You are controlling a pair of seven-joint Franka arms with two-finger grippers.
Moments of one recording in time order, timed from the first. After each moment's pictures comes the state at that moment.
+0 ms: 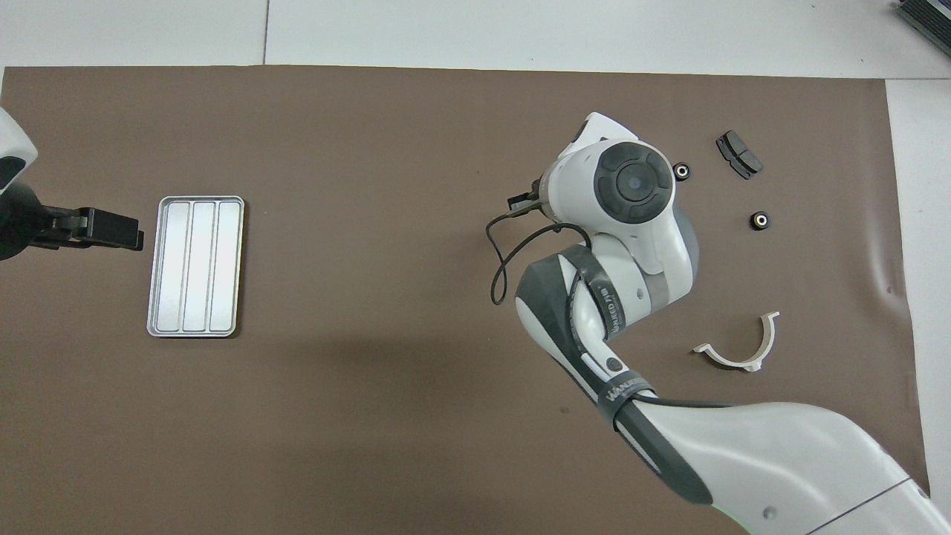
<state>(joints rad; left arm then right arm) 0.02 -0.06 -0.09 -1.71 -0.03 1.72 0.02 0.43 0.43 0.03 -1.67 -0.06 2.41 0.19</state>
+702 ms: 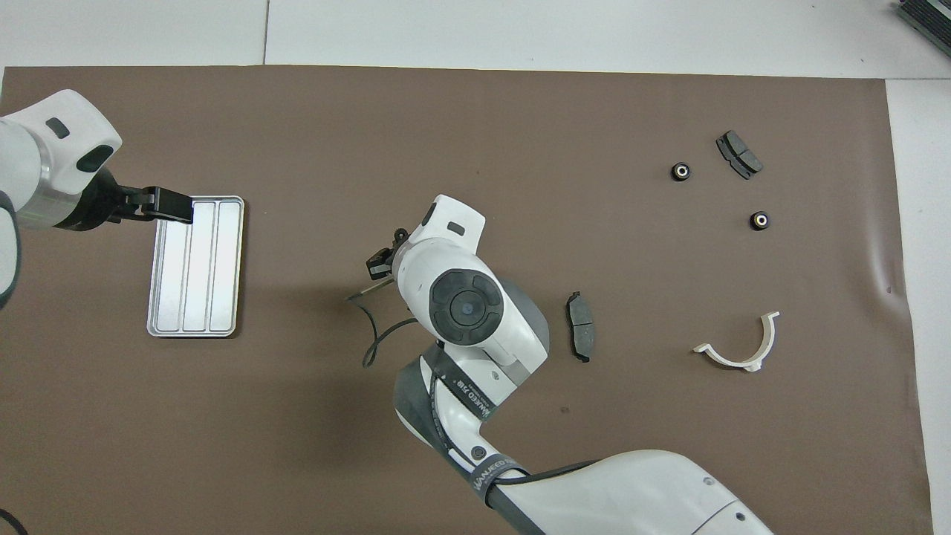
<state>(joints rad) 0.02 0.07 -0.10 -1.79 -0.03 1.94 0.02 0.68 0.52 0.03 -1.67 -0.06 2.64 0.42</state>
